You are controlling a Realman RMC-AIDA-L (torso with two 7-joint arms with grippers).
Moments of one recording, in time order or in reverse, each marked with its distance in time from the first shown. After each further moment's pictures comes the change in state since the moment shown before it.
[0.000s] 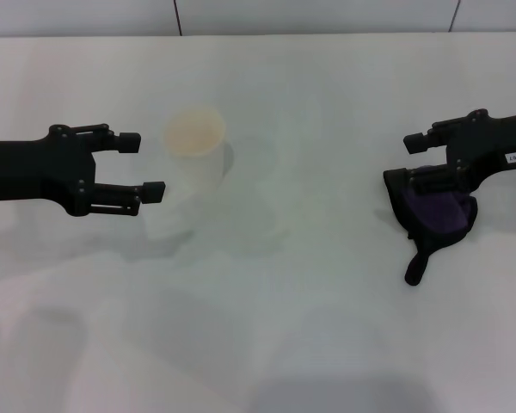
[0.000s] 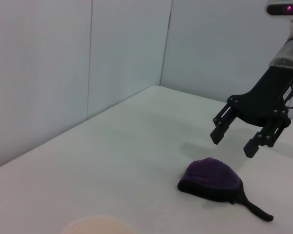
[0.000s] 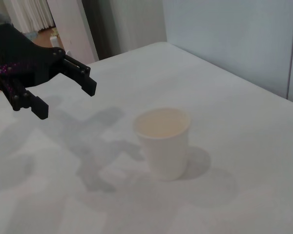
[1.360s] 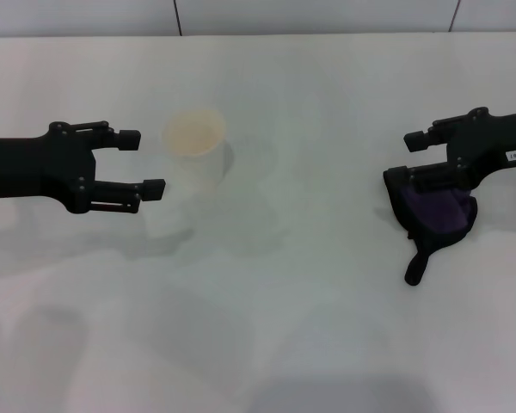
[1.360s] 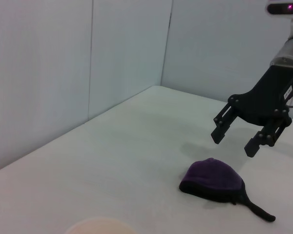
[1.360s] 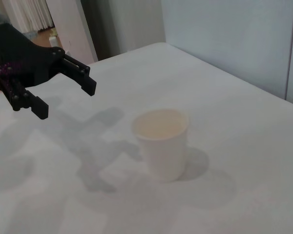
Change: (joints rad) left arm -0.005 -0.001 0.000 -0.005 -0.001 -0.001 0.000; right arm 0.003 -0.001 0.002 0.000 -0.001 0.000 0.003
